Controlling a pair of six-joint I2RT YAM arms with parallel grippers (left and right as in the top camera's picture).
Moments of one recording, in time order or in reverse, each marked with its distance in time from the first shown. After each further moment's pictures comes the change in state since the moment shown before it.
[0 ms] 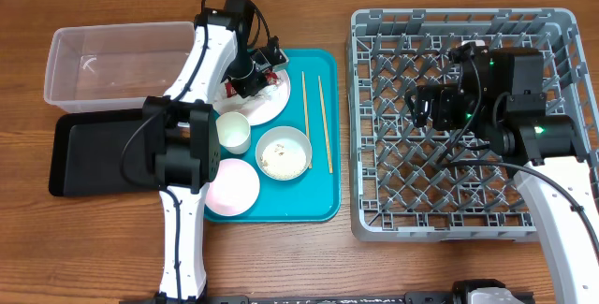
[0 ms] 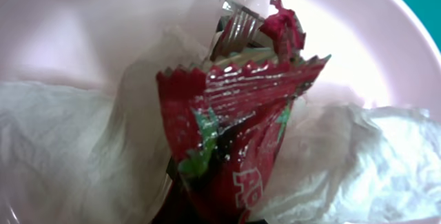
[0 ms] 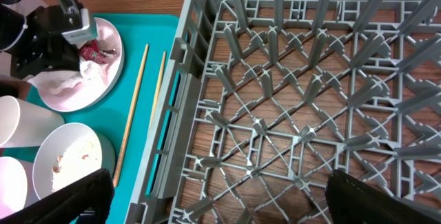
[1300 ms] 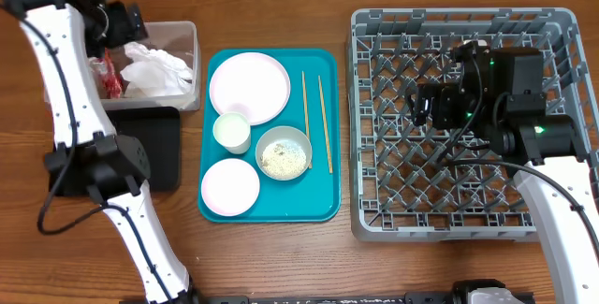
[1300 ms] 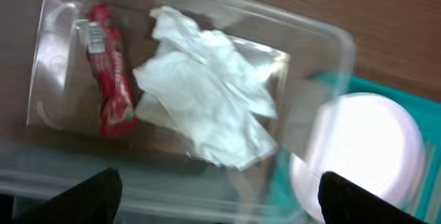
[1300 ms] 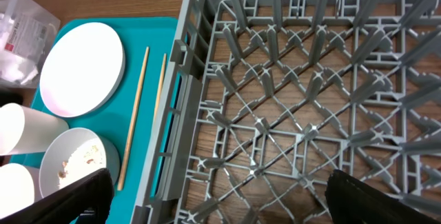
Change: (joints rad) left arm 0.463 -0.054 0.636 -0.388 0.045 -0.828; right arm 0.000 0.001 0.000 0.002 0.000 0.040
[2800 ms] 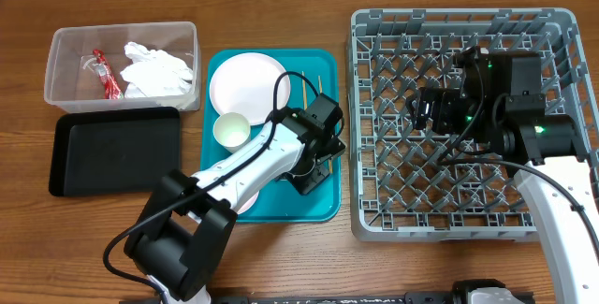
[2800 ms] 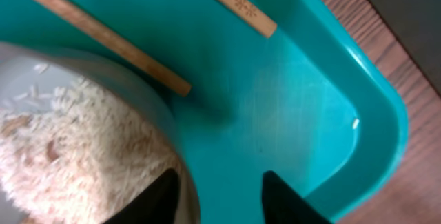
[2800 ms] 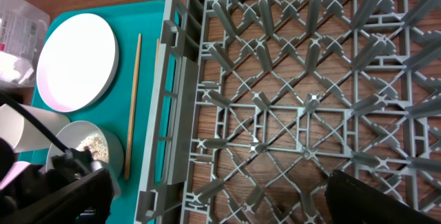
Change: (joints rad) left arm -0.944 -0.561 -1.536 0.668 -0.114 0.225; right arm -0.001 0.000 0.003 -0.068 0.011 0.064
